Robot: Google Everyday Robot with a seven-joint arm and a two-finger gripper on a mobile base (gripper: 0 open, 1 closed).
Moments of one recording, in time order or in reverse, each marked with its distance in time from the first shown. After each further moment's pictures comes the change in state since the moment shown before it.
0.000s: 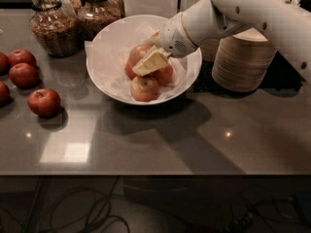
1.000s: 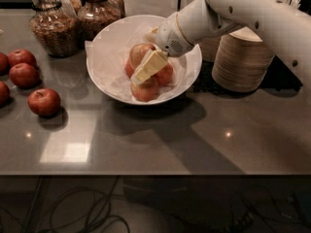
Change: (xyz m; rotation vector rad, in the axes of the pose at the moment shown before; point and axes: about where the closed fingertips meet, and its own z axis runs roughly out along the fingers) arm 0.000 -0.006 0.008 0.001 0.015 -0.013
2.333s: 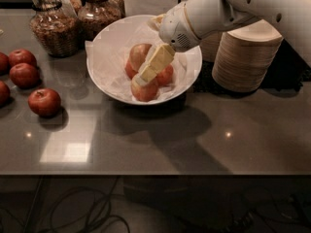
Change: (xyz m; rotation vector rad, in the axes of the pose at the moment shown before) arm -0.022 0.018 -0.034 0.013 -0.041 -0.044
